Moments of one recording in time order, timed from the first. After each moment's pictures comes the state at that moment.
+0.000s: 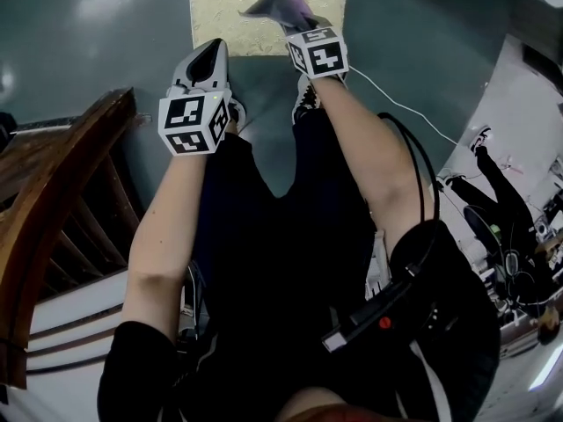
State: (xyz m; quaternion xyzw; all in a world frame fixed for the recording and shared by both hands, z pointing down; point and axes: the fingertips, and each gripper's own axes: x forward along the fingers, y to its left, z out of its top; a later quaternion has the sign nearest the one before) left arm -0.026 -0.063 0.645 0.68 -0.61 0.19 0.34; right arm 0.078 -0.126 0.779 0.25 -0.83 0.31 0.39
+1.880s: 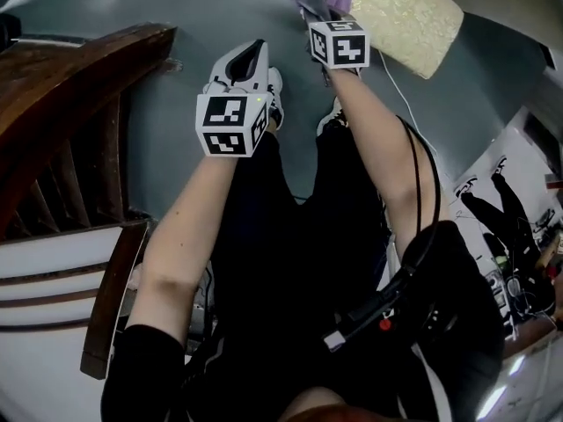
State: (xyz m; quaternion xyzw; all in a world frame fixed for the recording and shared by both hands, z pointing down) left arm -0.170 0.114 0.638 0.60 -0.69 0.13 0.38; right arm -0.139 0.010 0.771 0.17 -0.86 0.27 0.40
